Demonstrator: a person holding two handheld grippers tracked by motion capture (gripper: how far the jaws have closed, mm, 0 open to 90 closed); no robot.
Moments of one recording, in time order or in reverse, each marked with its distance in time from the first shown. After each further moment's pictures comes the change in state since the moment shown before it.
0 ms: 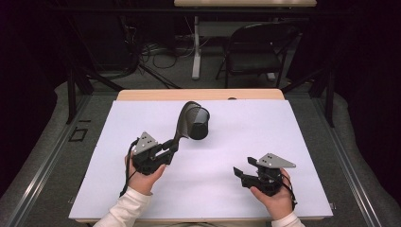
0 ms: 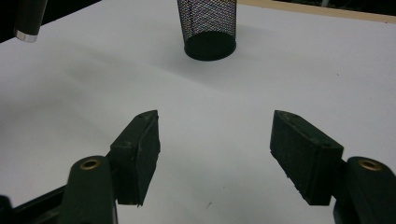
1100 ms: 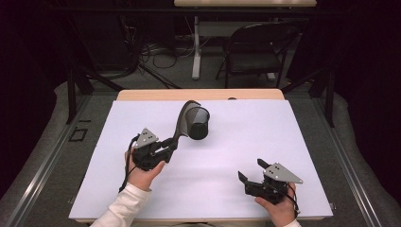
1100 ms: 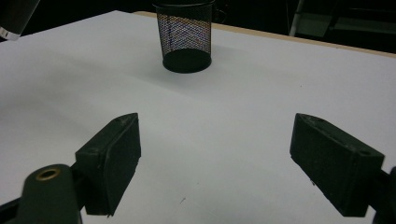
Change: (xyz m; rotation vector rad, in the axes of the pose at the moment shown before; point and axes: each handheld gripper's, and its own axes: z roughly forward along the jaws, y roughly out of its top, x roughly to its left) left arm 0.008 0.005 0.007 0.051 0.001 -0.005; right arm -0.001 -0.030 -0.010 -0.140 -0.096 -0.039
